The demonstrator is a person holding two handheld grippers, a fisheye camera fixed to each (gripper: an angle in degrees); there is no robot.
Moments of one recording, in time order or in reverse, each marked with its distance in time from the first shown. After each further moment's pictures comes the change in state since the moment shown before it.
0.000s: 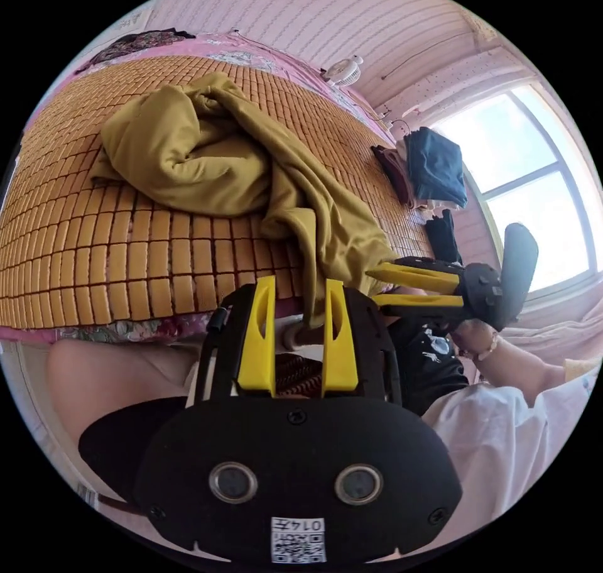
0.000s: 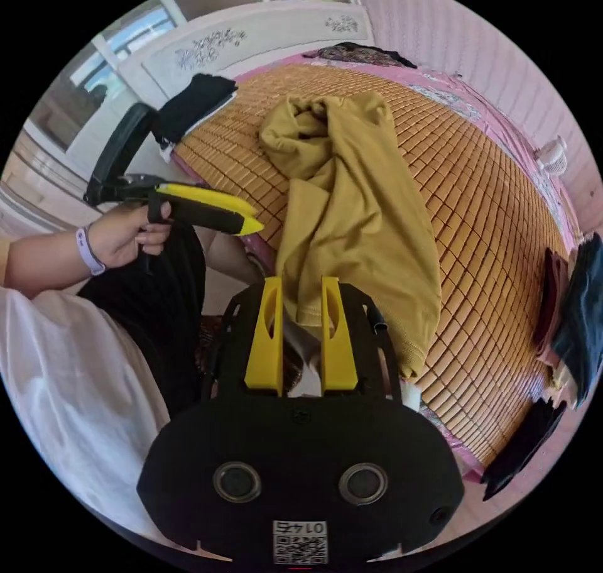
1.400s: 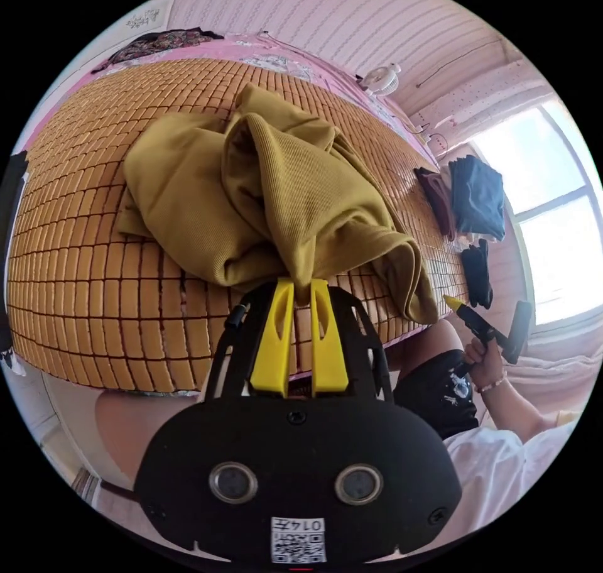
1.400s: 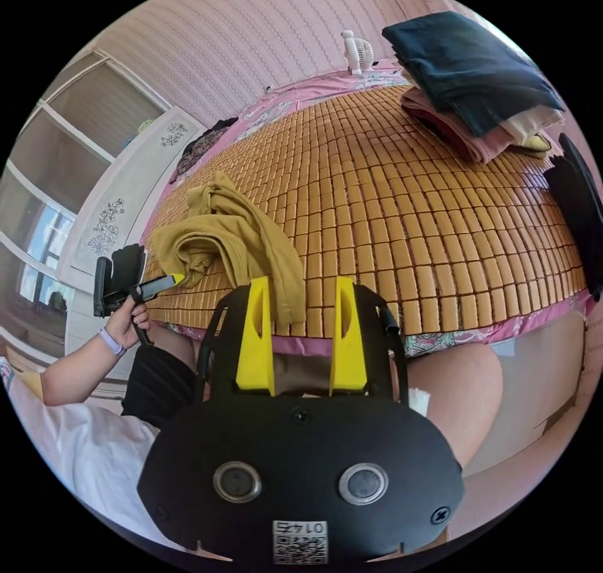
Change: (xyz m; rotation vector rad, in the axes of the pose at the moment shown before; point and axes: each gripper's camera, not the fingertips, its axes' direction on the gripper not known) left arm -0.056 0.020 -0.166 0.008 -0.140 -0.074; right arm 0.227 0.173 -0.051 0.380 -0.169 0.808
